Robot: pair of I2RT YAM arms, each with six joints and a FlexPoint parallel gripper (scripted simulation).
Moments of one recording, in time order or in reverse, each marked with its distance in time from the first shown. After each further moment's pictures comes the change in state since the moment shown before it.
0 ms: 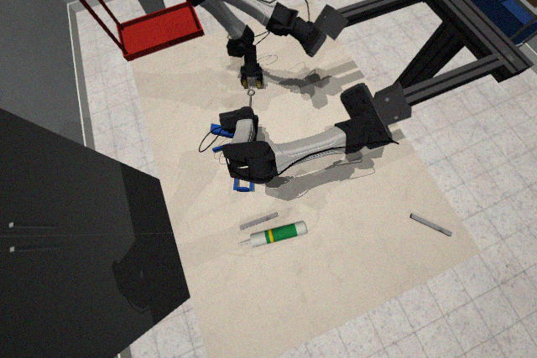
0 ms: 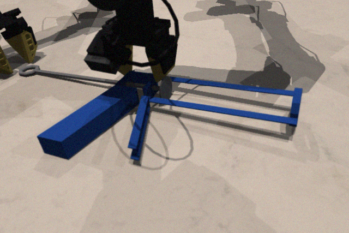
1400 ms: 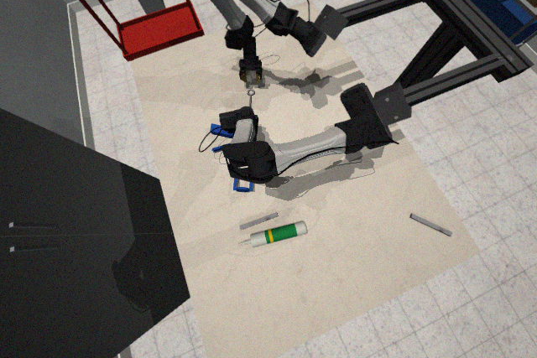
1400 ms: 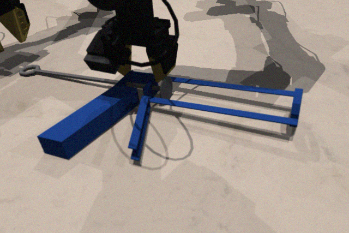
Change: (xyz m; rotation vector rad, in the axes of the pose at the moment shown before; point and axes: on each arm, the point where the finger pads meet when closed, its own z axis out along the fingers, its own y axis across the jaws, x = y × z) left arm 0.000 -0.001 0.000 0.003 -0.001 0.001; right arm 0.018 0.000 -0.042 -0.011 -0.017 -0.012
